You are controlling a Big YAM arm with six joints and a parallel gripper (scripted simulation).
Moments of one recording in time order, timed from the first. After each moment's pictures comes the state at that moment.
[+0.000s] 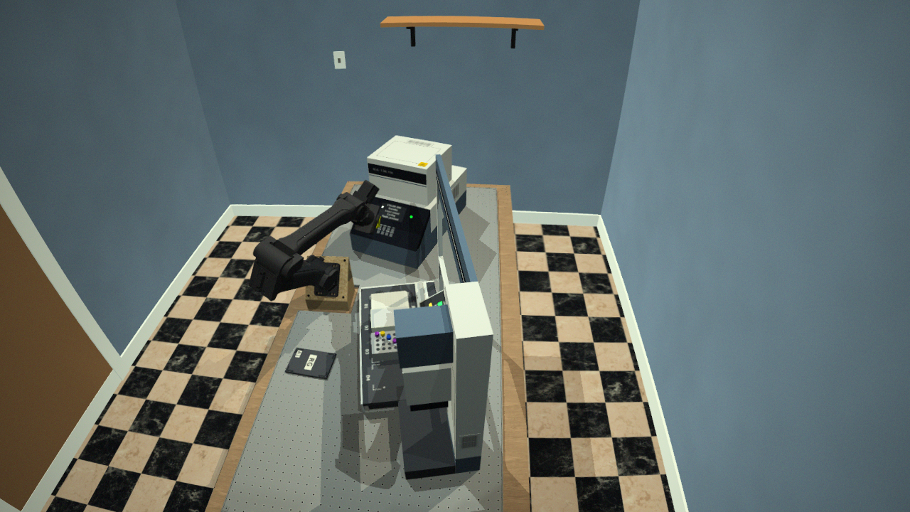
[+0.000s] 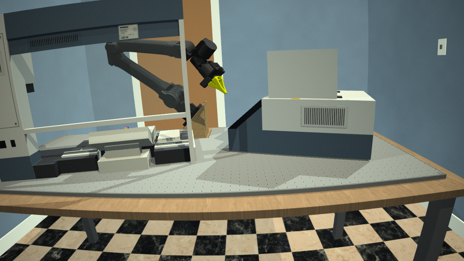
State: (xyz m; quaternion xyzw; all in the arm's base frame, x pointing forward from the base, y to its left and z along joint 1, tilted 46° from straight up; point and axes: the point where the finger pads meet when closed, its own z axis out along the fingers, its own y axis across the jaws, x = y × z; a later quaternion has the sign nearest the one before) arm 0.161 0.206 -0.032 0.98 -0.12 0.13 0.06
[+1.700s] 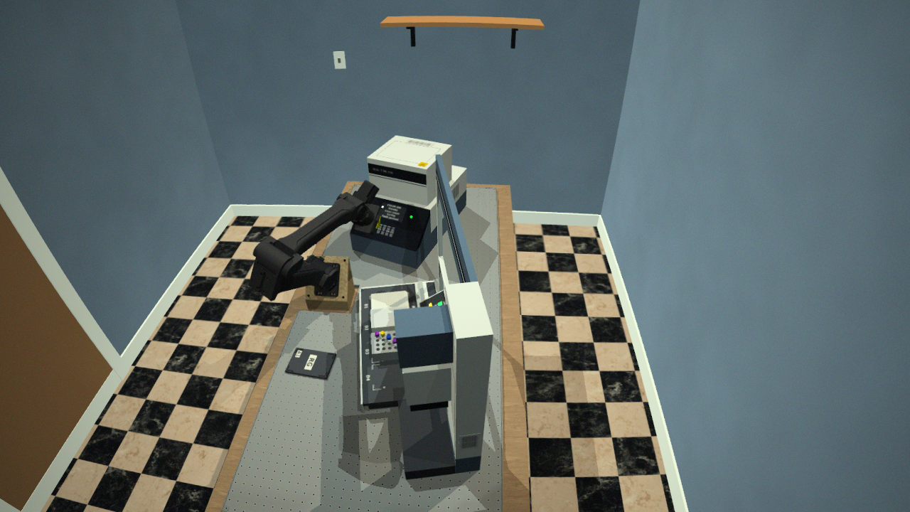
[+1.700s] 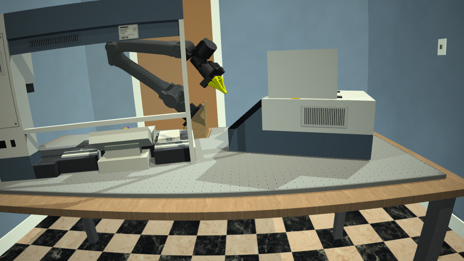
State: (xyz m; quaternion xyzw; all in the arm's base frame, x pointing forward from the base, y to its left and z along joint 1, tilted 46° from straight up) arm 0.161 0.206 -0.032 0.98 -0.12 0.13 0.06
